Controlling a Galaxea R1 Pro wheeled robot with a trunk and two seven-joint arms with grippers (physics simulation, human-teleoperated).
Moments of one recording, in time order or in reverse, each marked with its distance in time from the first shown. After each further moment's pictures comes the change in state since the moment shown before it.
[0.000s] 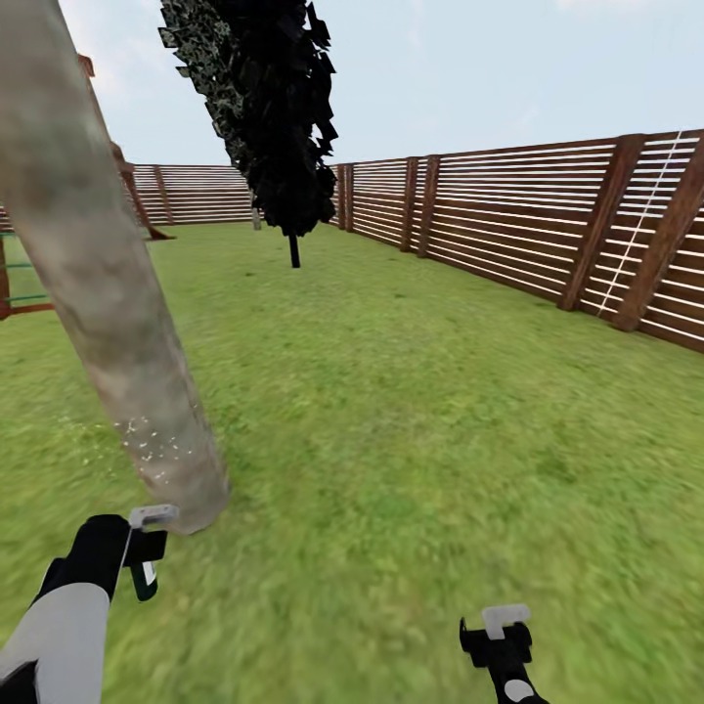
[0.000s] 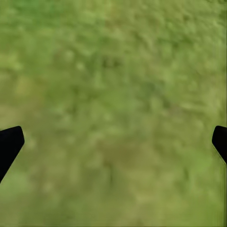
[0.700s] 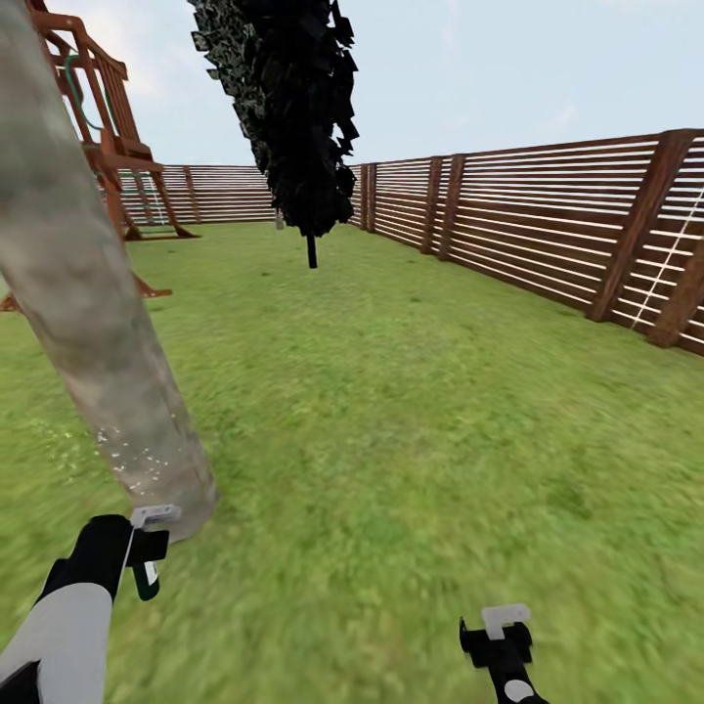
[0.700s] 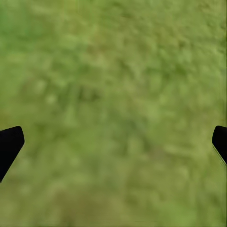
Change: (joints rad) left arm 0.000 -0.007 0.004 0.000 0.002 -0.003 0.007; right arm 0.000 0.000 0.000 0.000 0.000 0.000 0.000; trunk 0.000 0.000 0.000
